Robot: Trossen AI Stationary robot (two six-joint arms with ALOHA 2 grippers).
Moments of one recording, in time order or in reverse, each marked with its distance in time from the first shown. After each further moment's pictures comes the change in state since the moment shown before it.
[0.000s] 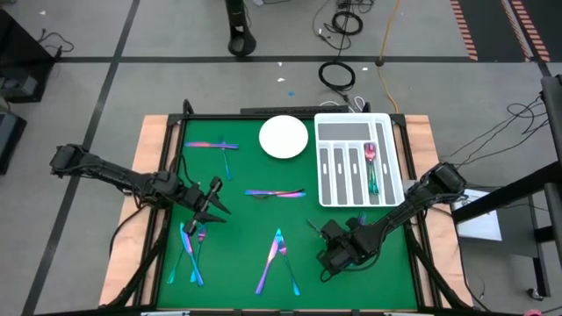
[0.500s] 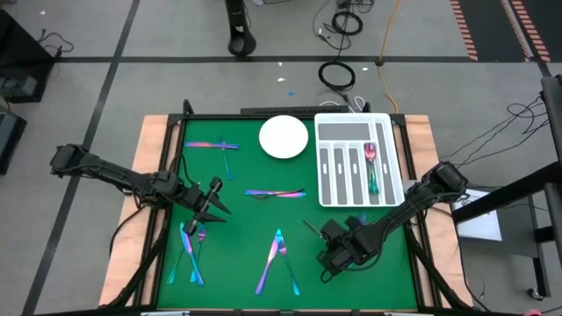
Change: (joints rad) left arm 0.000 0.000 0.000 0.000 0.000 0.000; right arm 0.000 -0.013 0.001 -0.003 0.016 -0.037
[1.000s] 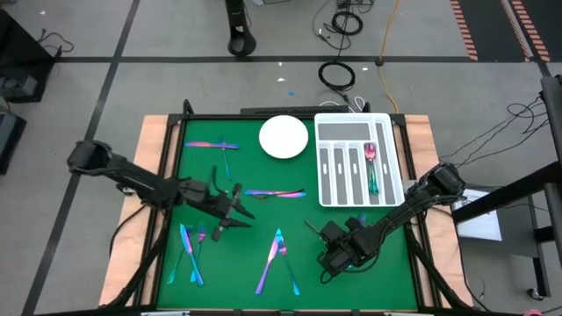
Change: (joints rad) left arm -0.009 0.507 0.173 0.154 -0.076 0.026; right arm 0.002 0.033 0.002 0.001 -0.020 0.004
